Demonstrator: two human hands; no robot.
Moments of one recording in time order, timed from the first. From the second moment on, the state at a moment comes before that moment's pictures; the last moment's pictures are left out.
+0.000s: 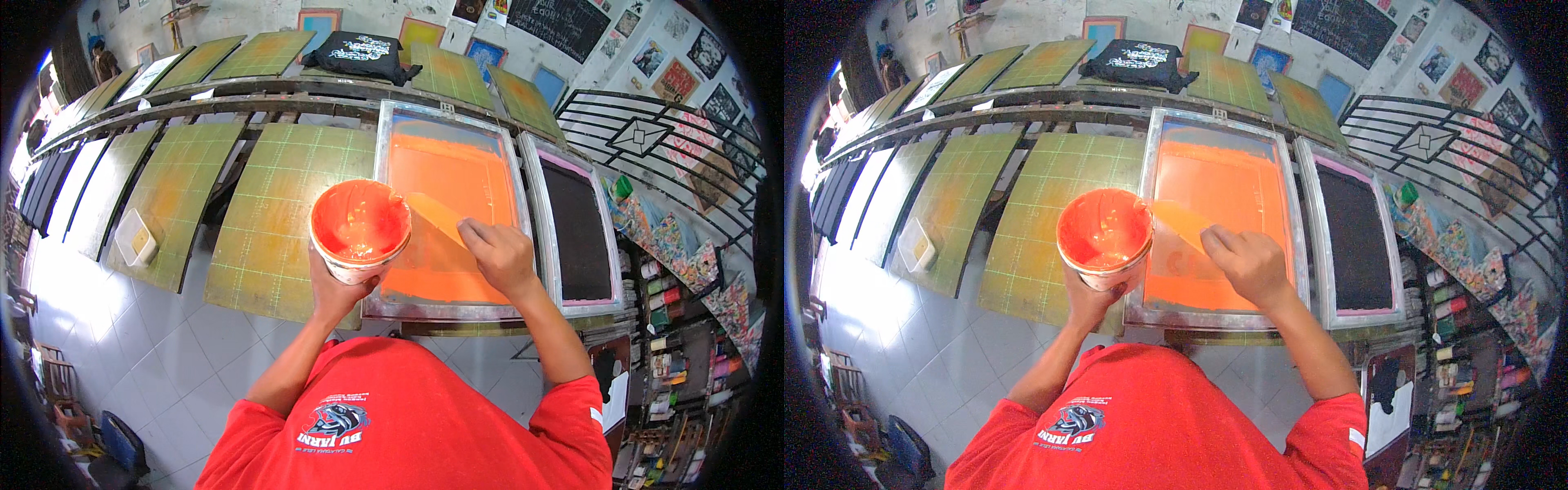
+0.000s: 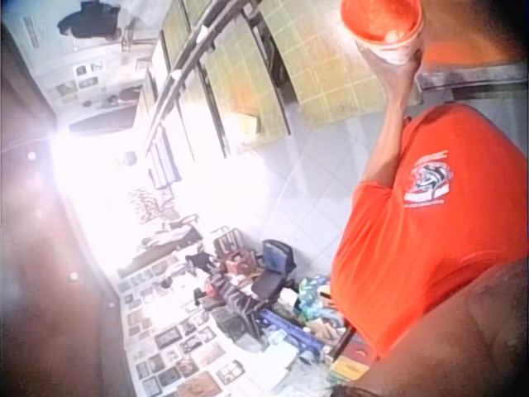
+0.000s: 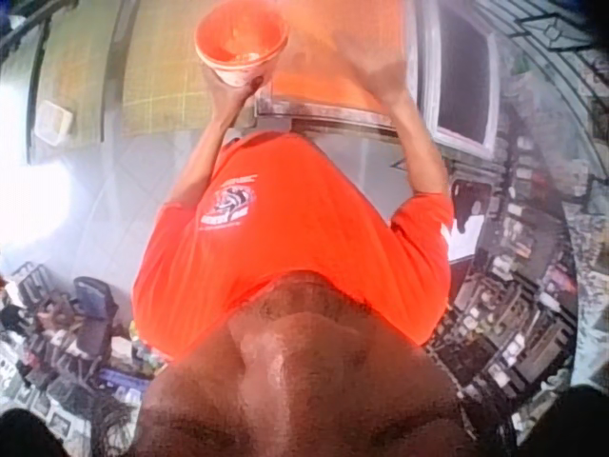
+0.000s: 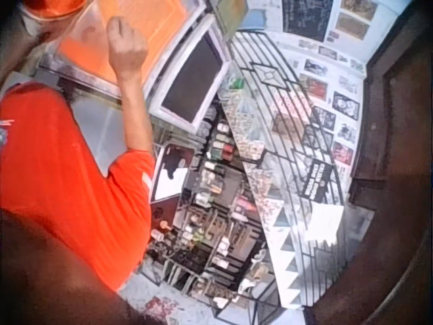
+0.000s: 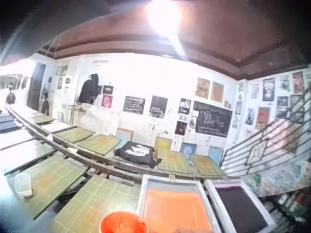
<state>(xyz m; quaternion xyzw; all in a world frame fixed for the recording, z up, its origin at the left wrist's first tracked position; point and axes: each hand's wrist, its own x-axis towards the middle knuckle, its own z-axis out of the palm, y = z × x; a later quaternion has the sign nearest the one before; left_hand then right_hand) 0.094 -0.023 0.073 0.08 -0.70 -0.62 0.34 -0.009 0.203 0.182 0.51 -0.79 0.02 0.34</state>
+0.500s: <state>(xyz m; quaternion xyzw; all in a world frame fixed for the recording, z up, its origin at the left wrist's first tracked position) 0.110 -0.040 0.000 0.12 -0.71 -0.63 0.31 -0.188 0.386 0.067 0.00 -0.84 0.54 0.04</state>
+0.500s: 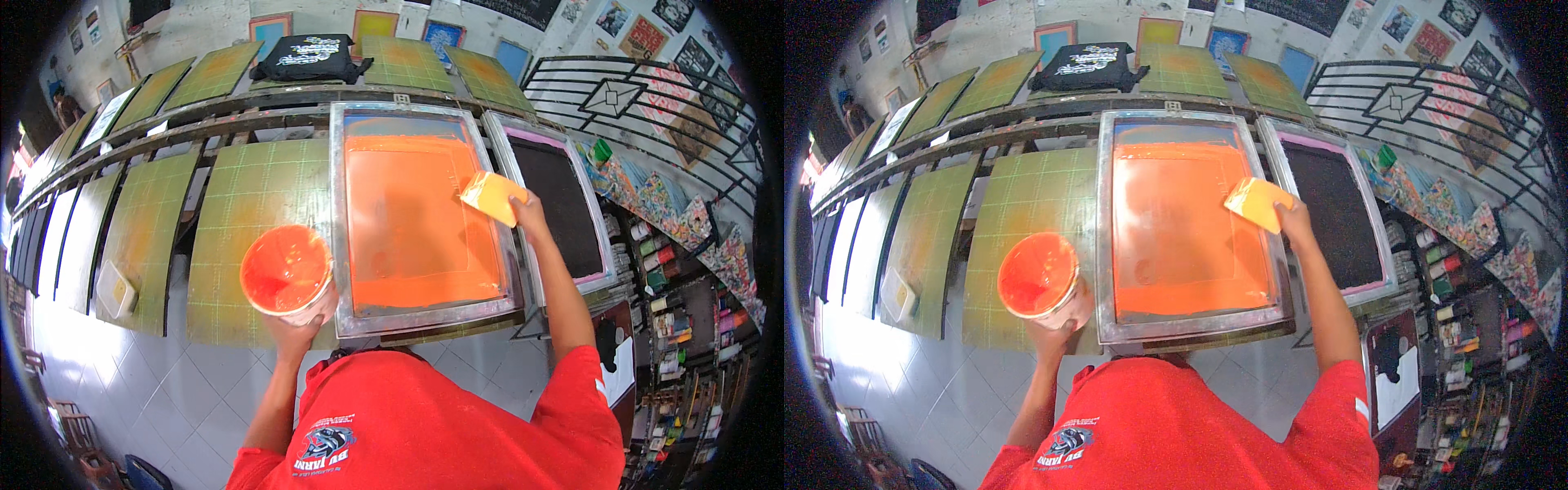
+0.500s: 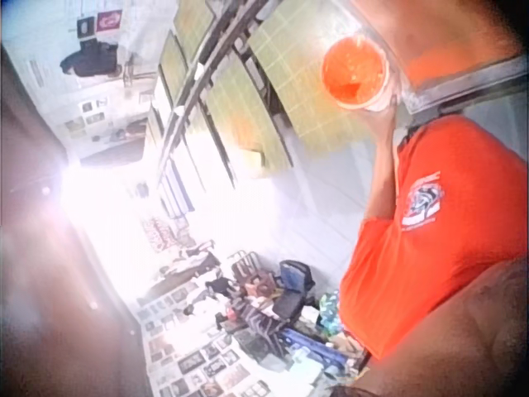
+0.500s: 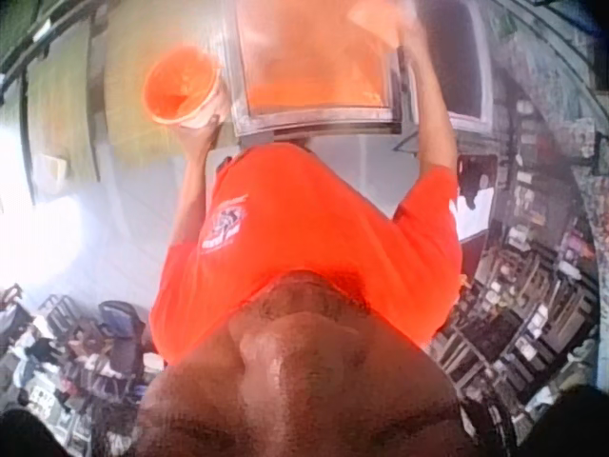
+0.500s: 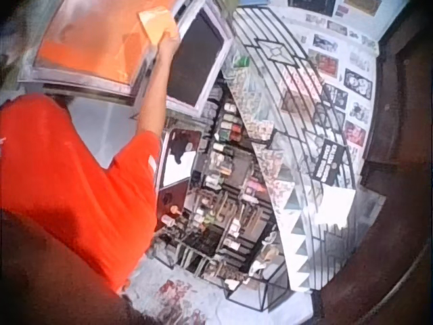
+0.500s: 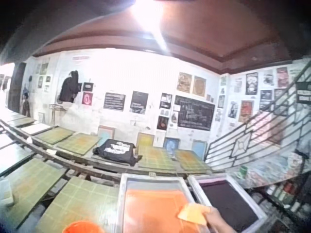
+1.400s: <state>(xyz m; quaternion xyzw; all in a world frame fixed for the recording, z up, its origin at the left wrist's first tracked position) 0.095 0.025 0.005 0.33 -0.68 -0.54 0.37 -0.535 0.393 0.054 0.26 -0.96 0.10 -0.03</state>
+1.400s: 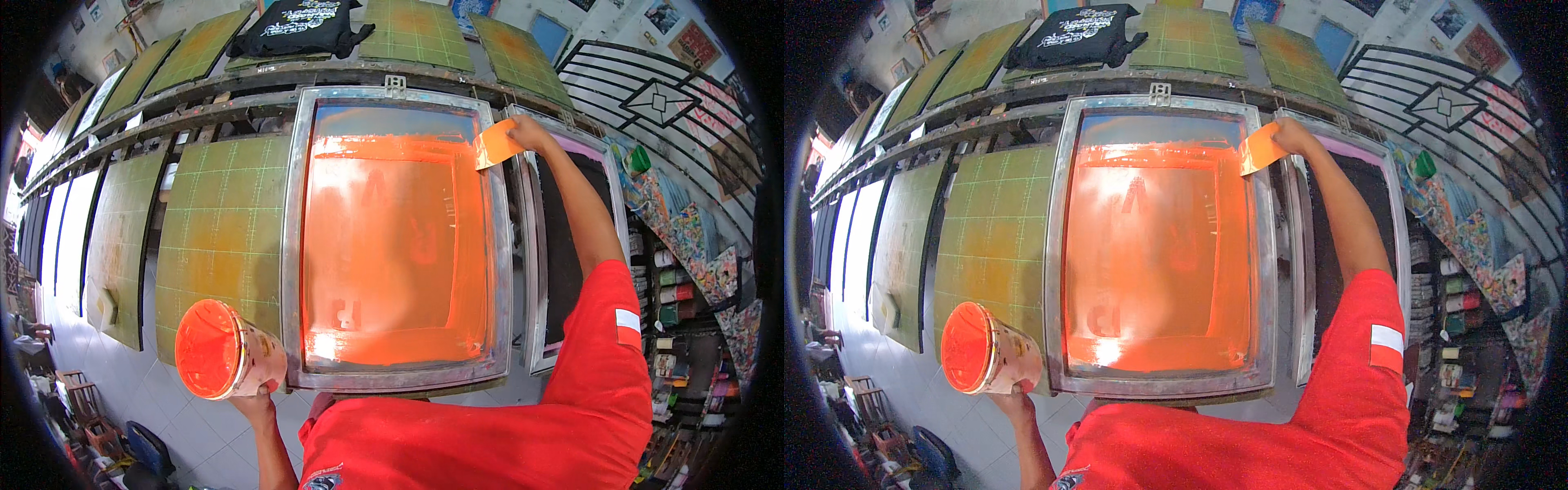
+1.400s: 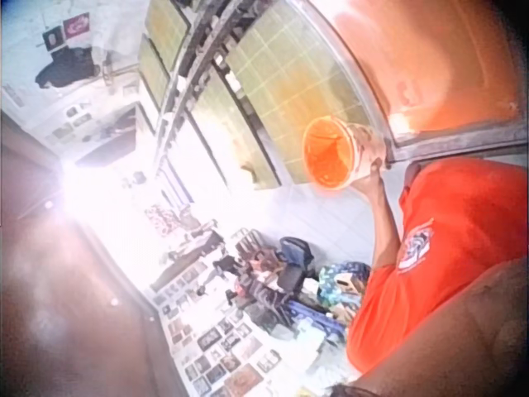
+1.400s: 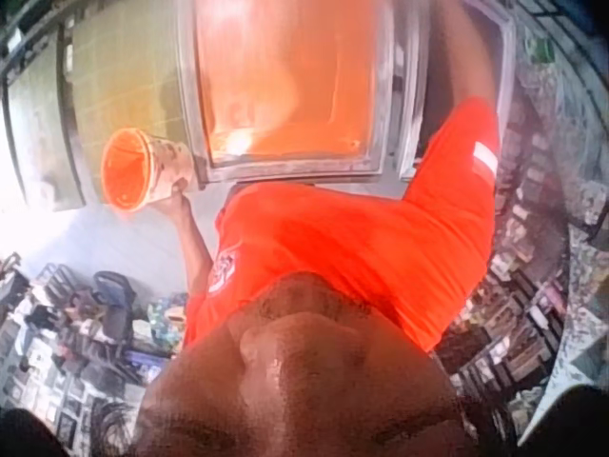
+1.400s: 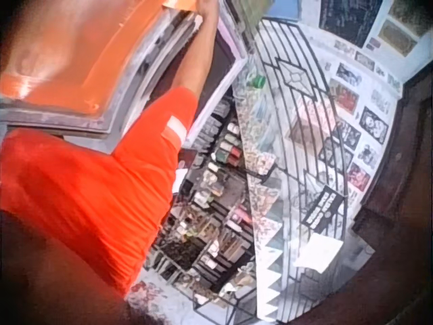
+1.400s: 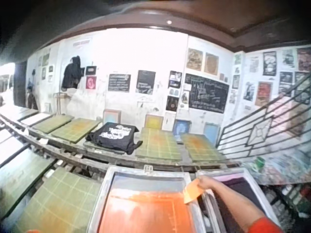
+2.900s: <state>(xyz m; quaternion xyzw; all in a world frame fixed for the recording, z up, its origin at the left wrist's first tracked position) 0.139 0.007 0.020 0.38 -0.61 -0.53 0.44 -0.427 0.113 -0.037 0.18 -0.77 0.56 -0.26</state>
